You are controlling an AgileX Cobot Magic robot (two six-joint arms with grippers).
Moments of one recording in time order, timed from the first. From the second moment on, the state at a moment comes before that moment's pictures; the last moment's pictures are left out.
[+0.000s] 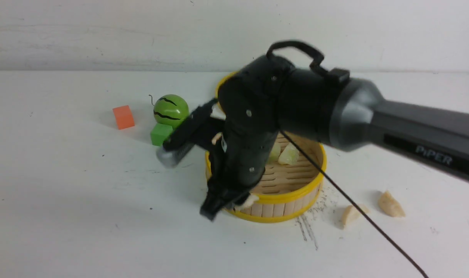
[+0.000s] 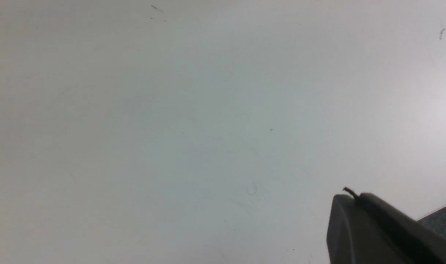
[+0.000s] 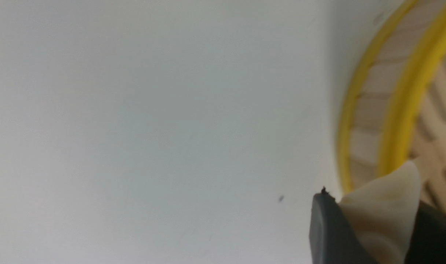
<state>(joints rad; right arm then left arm) 0.78 2.00 -1.81 -0.03 1.06 -0.13 -0.58 0.55 -0.79 0.02 1.19 -0.26</state>
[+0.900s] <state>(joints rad) 0.60 2.21 -2.07 0.01 1.18 0.11 -0.58 0.55 -0.79 0.01 1.24 -0.26</state>
